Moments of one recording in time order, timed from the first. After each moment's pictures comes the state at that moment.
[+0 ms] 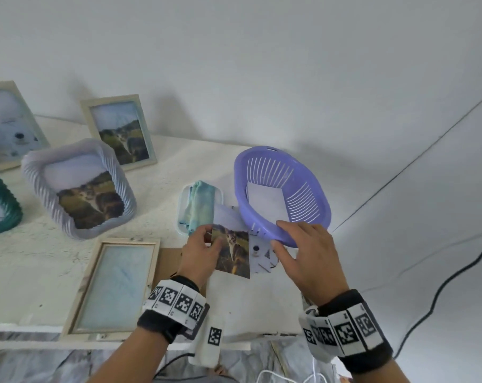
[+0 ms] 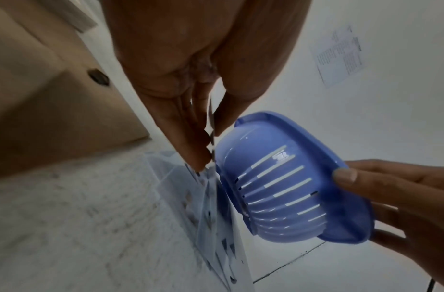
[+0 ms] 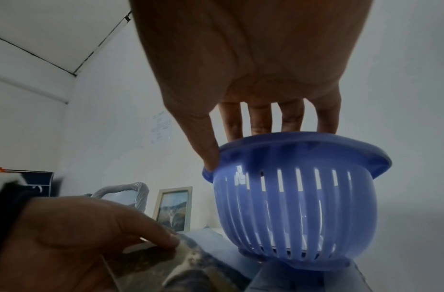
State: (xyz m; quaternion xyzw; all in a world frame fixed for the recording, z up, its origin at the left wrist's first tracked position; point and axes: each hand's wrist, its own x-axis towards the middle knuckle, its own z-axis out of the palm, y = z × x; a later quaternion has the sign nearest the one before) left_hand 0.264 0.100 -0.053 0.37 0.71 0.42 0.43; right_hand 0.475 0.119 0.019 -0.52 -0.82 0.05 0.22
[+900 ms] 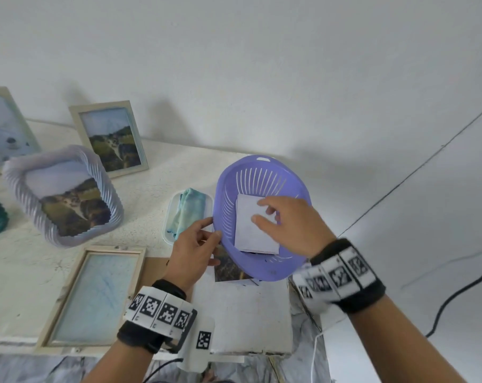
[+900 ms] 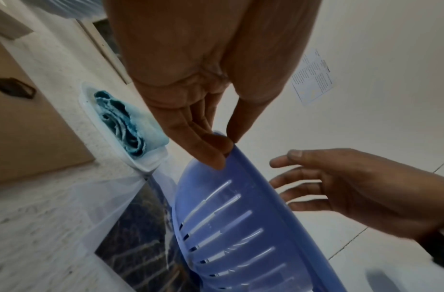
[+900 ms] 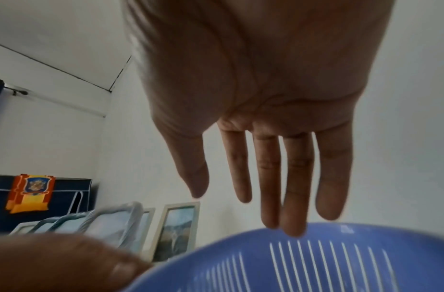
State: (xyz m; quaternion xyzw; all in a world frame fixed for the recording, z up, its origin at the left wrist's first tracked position) left_hand 0.278 0.115 -0.025 0.37 0.62 0.51 0.47; right_hand 0.462 0.194 0.075 -0.49 -0.85 0.20 0.06
